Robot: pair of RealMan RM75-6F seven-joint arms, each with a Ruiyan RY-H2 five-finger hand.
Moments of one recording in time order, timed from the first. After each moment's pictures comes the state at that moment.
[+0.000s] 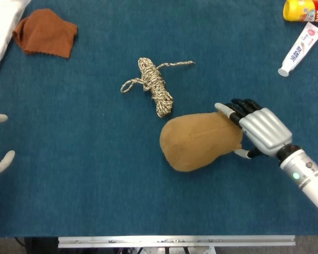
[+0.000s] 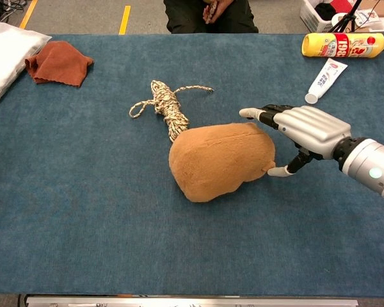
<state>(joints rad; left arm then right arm) -0.05 -1.15 0.01 -1.65 1.58 1.53 -0.13 0.53 -1.40 0.01 -1.75 -1.30 0.96 -0.35</state>
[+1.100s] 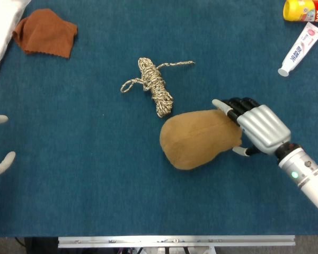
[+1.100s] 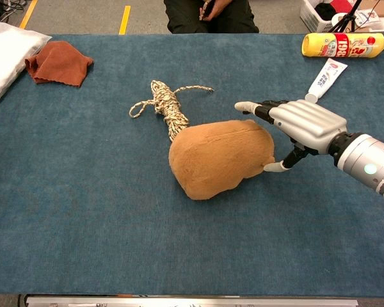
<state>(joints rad) -0.05 -1.15 0.01 -1.66 1.58 1.53 -0.13 0.54 -1.38 0.01 -1.77 -1.32 0.99 -0.36</state>
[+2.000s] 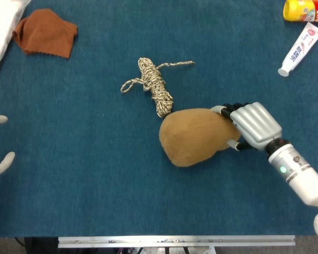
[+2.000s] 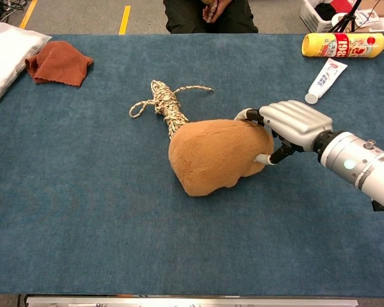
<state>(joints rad) -0.05 -1.15 0.01 -1.66 1.58 1.52 -0.14 0.58 -1.47 0.05 -1.75 -1.16 0.98 -0.47</state>
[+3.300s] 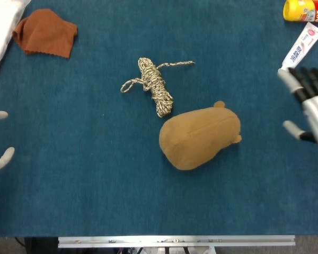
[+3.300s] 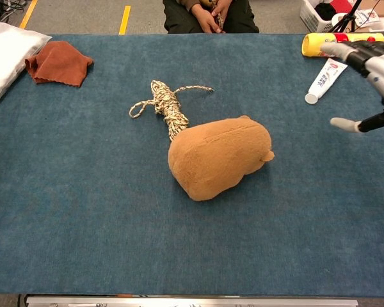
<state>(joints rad) -0.07 -1.17 -0.01 -1.63 1.56 1.50 -0.10 0.35 -1.20 -0.02 -1.85 -1.40 1.38 -0.38</state>
